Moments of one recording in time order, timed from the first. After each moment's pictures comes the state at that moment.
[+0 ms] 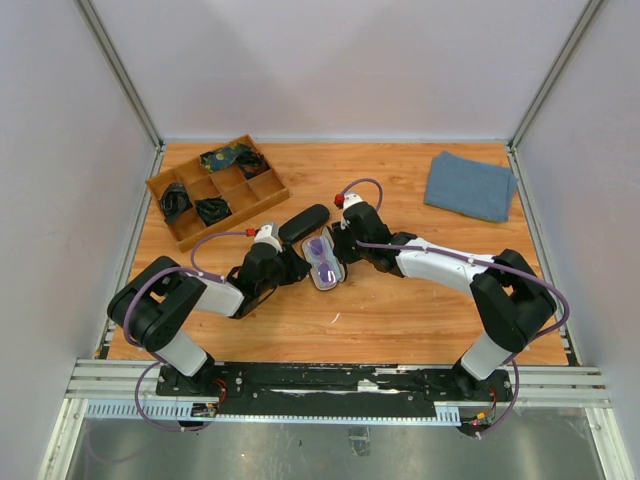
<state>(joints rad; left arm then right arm) -0.60 1.58 0.37 0.72 -0.05 -0.75 0.75 1.63 0.98 -0.06 0.06 0.30</state>
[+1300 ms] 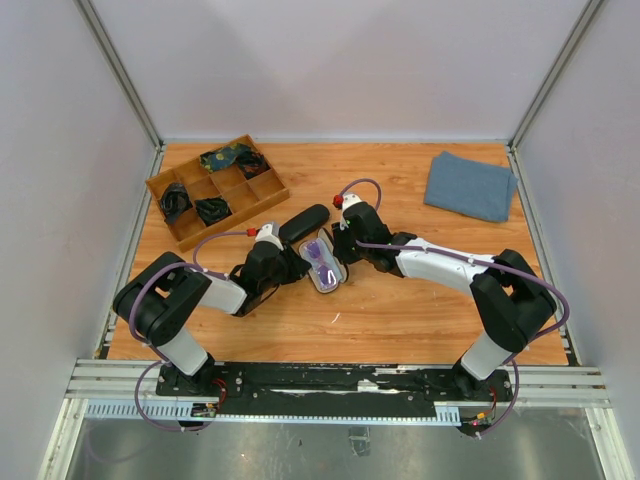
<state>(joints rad) -0.60 1.62 0.40 0.74 -0.05 -0.80 0.75 1.63 0.98 -0.06 0.04 0.28</state>
